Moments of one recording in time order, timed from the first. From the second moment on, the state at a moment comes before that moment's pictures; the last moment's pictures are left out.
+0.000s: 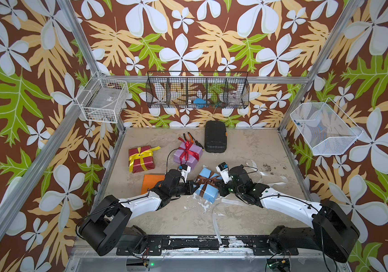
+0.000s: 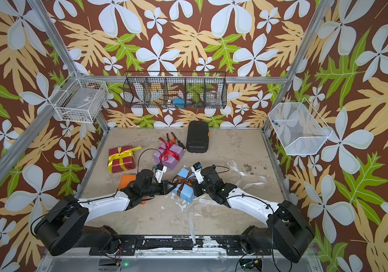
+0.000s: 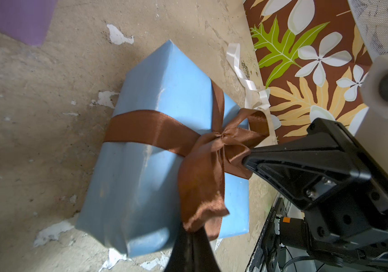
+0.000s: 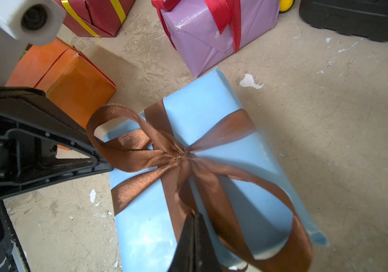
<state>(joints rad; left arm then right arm) -0.61 1.38 0.49 0.31 0.40 -0.74 0.67 1.31 0.64 -0.03 -0.14 0.25</state>
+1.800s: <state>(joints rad) -0.12 0.98 0.40 0.11 0.17 -0.74 0.12 1.02 0.55 -0.16 -0.11 0.32</state>
